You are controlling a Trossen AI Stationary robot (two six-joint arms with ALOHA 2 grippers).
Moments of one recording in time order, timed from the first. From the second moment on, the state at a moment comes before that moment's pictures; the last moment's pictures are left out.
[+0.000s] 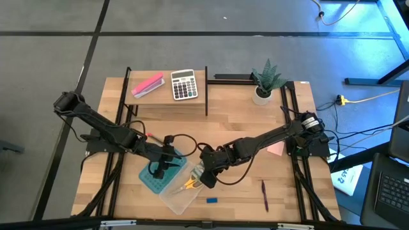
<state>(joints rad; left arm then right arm) -0.44 1.20 0.68 -0.16 -0.22 -0.19 0.34 1.92 1.56 -0.60 0.00 0.89</state>
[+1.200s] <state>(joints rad) -0.44 1.20 0.68 -0.17 -0.22 -0.19 0.32 1.84 1.56 -0.56 0.12 0.75</state>
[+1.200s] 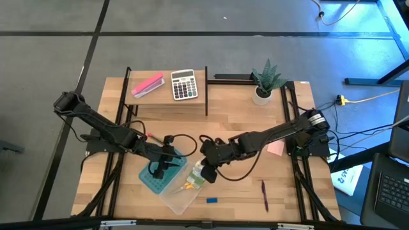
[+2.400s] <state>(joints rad) -0.44 1.20 0.68 -0.18 -0.22 -0.19 0.25 1.86 1.26 -0.35 -0.03 0.85</state>
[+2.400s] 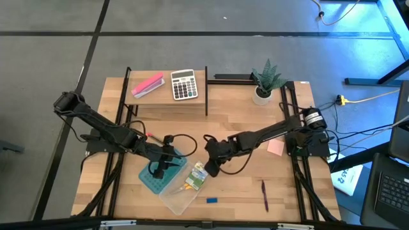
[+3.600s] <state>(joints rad) -0.44 1.18 0.68 -0.19 -0.23 -0.20 0.22 1.80 1.32 -0.35 -0.16 0.73</state>
